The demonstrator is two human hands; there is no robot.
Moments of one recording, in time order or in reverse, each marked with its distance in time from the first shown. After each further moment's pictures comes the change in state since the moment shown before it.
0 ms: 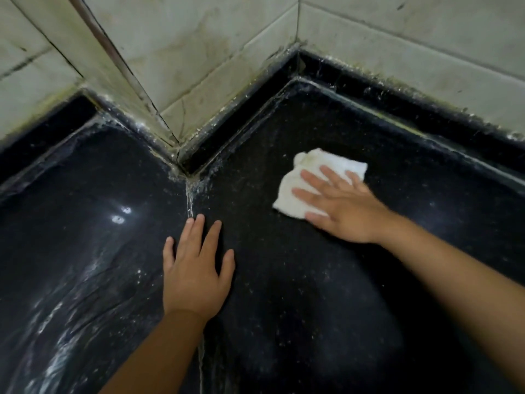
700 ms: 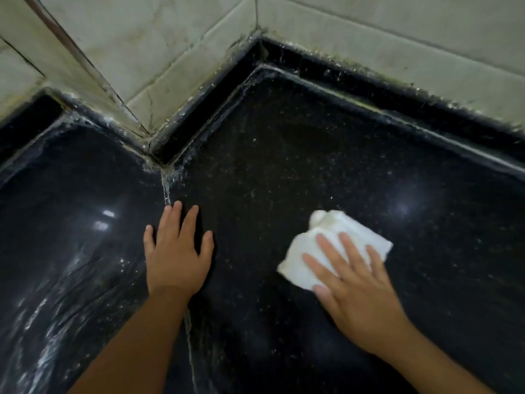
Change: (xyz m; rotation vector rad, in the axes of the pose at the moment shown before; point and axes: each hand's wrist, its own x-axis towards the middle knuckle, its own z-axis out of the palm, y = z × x) left_hand 0.000 0.008 -0.011 -0.009 -0.095 -0.037; right_hand -0.137 -0.053 0.085 0.081 0.145 0.194
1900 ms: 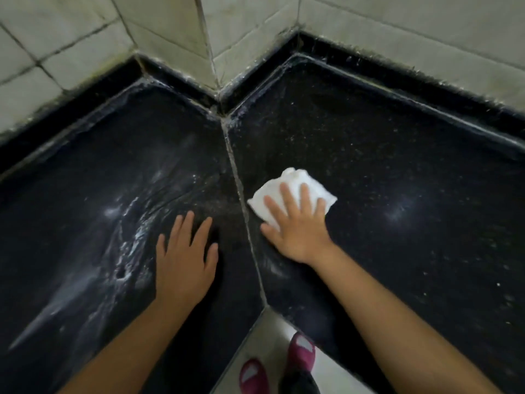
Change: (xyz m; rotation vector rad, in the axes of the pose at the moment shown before) left_hand -0.159 -0.086 -0.034 0.003 -0.035 0.058; right_hand -0.003 -0.143 0.011 0.020 -0.125 0.053
